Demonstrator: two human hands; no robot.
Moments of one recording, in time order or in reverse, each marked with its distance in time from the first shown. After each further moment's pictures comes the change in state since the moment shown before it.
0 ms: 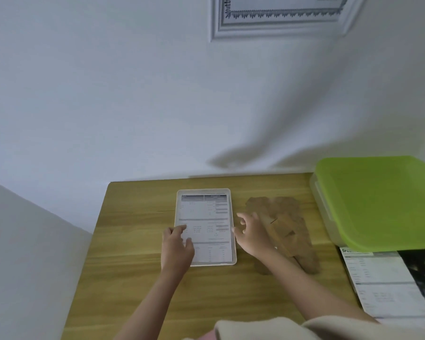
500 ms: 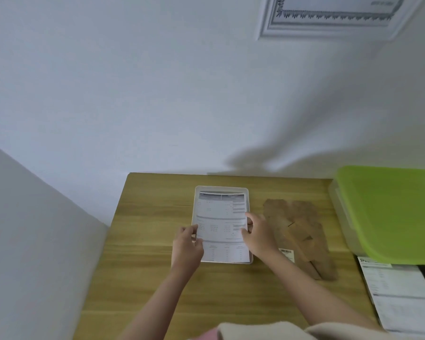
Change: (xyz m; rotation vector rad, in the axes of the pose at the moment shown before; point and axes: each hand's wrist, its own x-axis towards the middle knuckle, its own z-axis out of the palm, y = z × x) left_hand -0.002 -0.018 -0.013 -0.130 -0.050 -0.028; right_hand 0.000 -0.020 0.024 -0.021 0.034 -0.020
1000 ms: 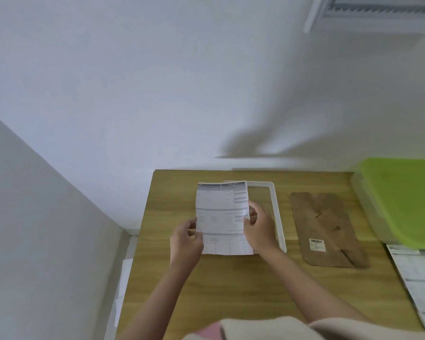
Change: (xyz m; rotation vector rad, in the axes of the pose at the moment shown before) left_hand -0.001 -0.043 -0.083 -0.092 0.085 0.038; right_hand -0.029 -0.079 0.061 0.256 0.187 0.008
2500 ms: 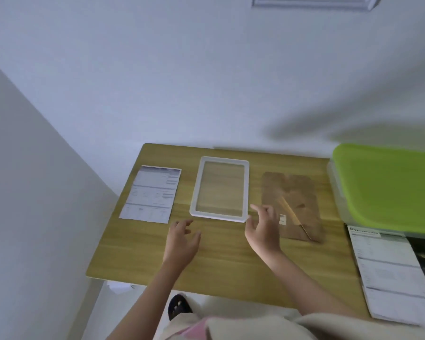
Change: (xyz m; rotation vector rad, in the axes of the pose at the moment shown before) left_hand -0.119 0.016 0.077 0.117 0.010 0.005; right_hand -0.055 0.095 -0.102 -0.218 0.073 -0.197
